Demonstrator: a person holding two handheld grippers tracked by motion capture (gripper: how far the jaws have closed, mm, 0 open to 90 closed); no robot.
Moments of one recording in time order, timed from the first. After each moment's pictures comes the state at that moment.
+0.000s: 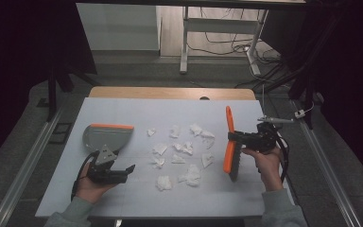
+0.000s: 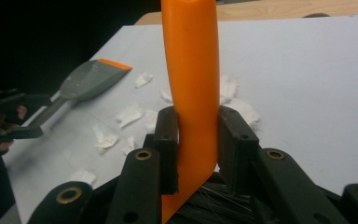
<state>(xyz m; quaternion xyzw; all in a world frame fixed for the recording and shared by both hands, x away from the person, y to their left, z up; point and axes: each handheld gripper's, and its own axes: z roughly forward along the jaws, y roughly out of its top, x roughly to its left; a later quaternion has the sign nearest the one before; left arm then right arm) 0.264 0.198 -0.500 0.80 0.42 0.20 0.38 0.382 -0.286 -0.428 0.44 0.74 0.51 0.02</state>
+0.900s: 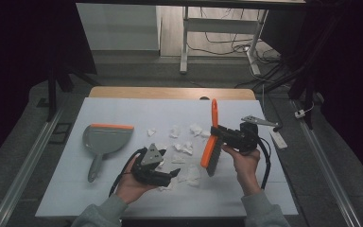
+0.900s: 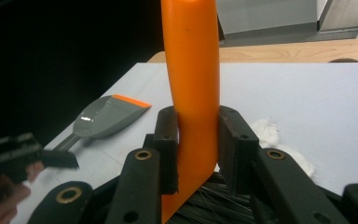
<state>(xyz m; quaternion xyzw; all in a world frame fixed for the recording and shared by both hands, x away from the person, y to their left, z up) 0.270 0.080 -0.465 0.83 0.30 0.15 0.44 0.363 -0.225 -0.420 0.43 0.70 0.56 0.07</state>
